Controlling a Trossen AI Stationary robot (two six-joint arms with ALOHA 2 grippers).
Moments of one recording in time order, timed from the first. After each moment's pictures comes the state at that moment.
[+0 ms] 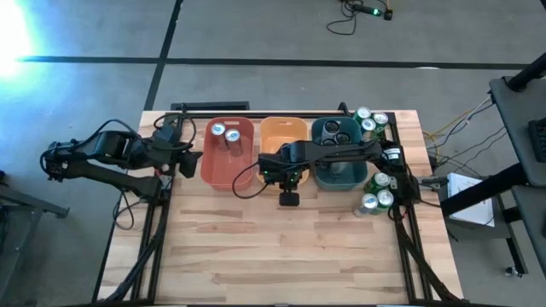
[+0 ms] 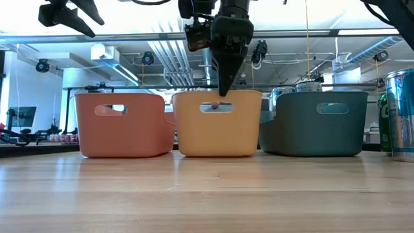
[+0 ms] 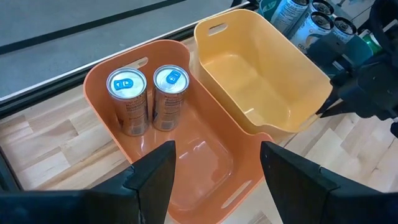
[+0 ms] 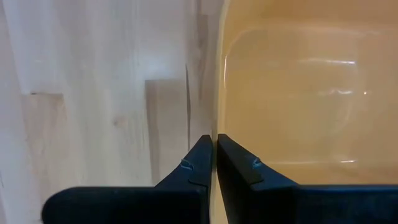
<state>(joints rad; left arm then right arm) -0.08 0.81 1.13 -1.15 -0.54 -0.84 -0.03 2.12 1.95 -1.22 -0.02 -0.03</state>
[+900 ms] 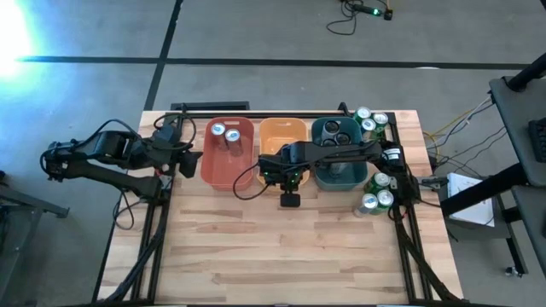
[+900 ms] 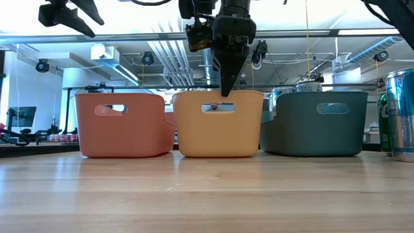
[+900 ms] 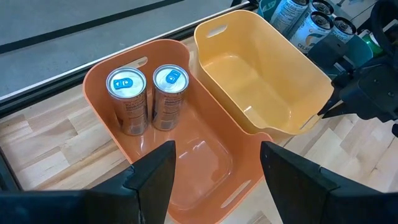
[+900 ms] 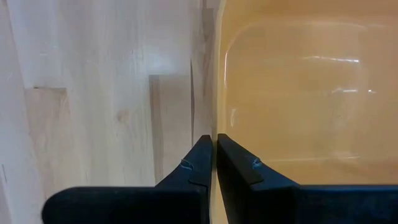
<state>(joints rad) -0.08 0.81 1.13 -1.15 -0.54 -0.84 -0.02 2.12 1.94 -1.24 -0.03 -0.03</state>
